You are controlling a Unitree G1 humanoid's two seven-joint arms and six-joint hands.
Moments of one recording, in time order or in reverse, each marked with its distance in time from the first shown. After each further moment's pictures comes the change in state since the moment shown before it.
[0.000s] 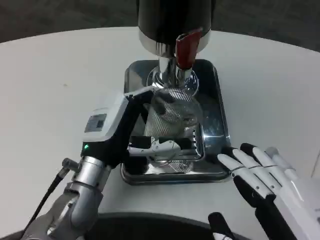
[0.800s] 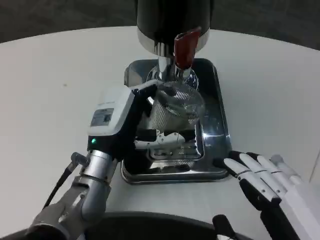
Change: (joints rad) left arm -0.100 -0.001 -0.123 0.139 -0.008 0.047 0.142; right arm 0.040 0.031 0.001 0.000 0.000 0.000 -0.006
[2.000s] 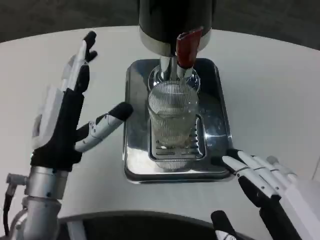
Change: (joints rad) left arm 0.385 0.116 0.248 -0.606 -0.416 -0.055 -0.335; right arm -0.017 0.005 0.010 0.005 0.020 0.007 0.002
